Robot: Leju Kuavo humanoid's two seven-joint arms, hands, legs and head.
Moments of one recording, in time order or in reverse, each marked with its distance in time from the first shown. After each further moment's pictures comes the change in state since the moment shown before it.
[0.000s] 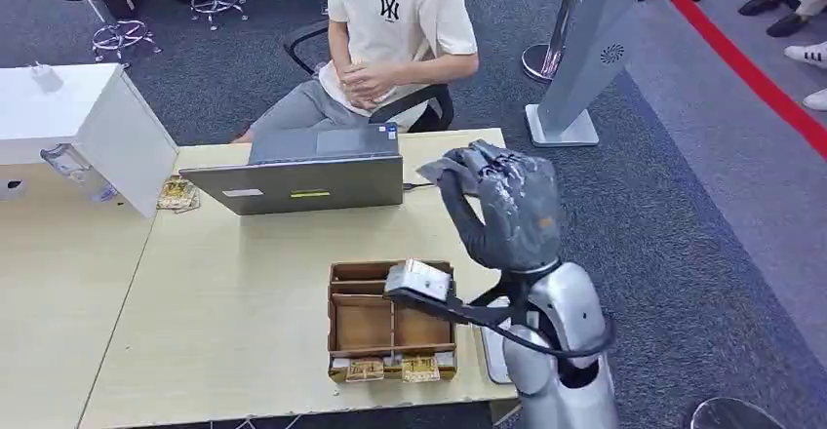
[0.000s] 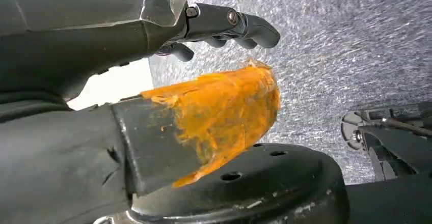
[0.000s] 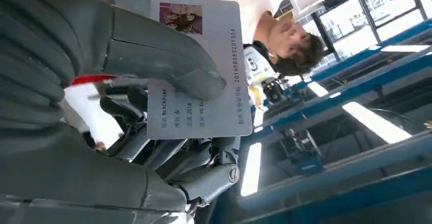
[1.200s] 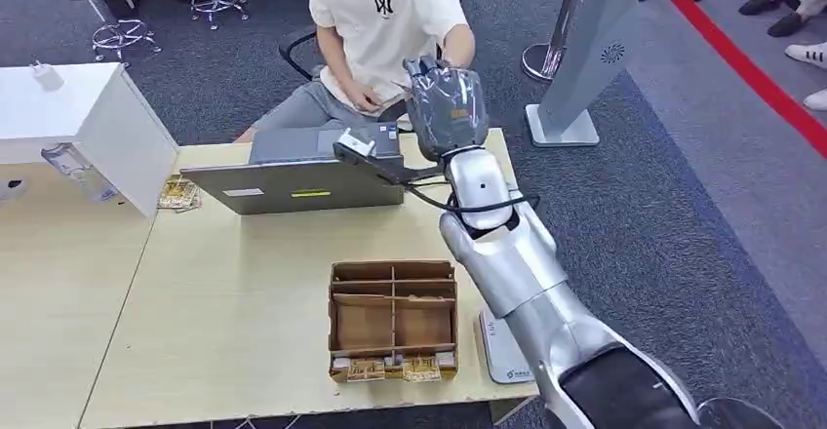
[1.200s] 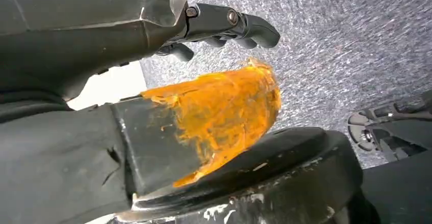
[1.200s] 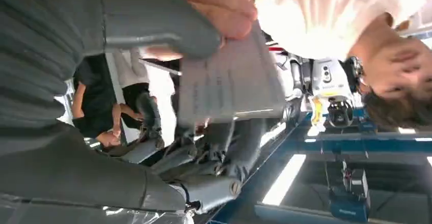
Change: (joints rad) left arm -0.002 -0.001 0.000 0.000 -0.160 -0.047 0.018; right arm -0.570 -0.054 0.119 0.884 0.202 -0.192 0.449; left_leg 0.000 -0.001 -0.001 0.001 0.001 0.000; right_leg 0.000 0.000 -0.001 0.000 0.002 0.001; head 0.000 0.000
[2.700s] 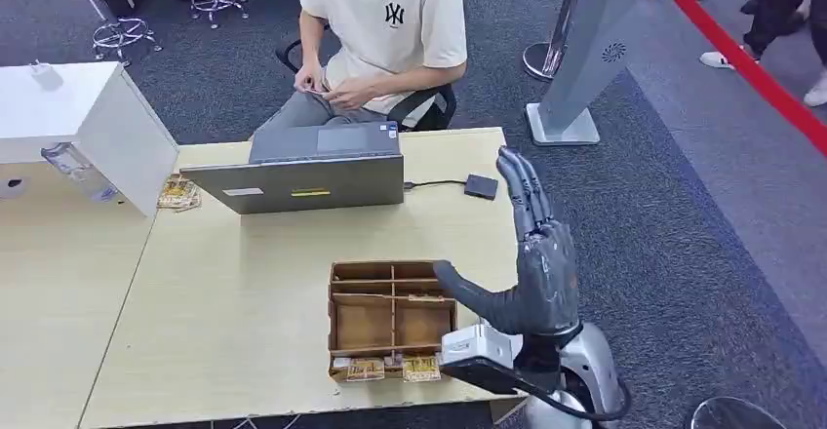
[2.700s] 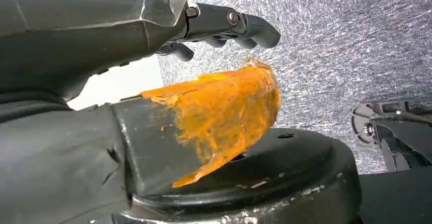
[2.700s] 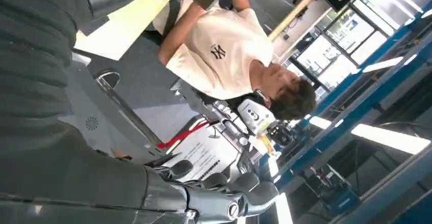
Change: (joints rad) left arm 0.003 -0.017 0.003 0.000 0.202 0.069 0.018; right arm 0.868 0.056 -0.144 -1.031 -0.583 0.223 -0.550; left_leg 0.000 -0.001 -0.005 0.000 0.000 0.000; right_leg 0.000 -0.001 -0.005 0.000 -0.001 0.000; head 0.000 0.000
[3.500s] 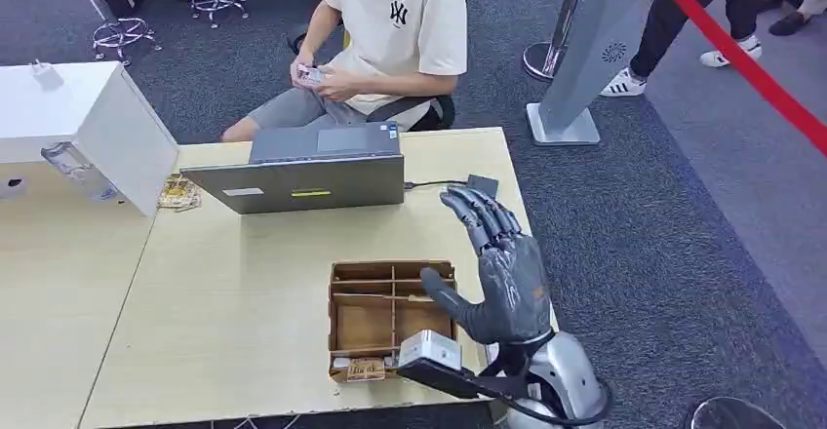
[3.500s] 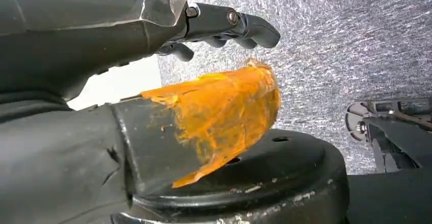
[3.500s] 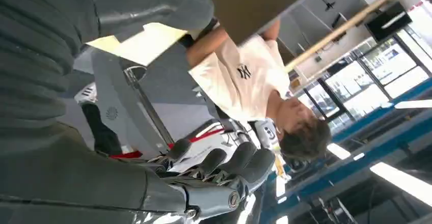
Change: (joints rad) left arm 0.000 -0.001 0.000 0.000 0.058 0.011 -0.021; right arm 0.046 -0.006 0.053 0.059 0.205 -0.007 0.063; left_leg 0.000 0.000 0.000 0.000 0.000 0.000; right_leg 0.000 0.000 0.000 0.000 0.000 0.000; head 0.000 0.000
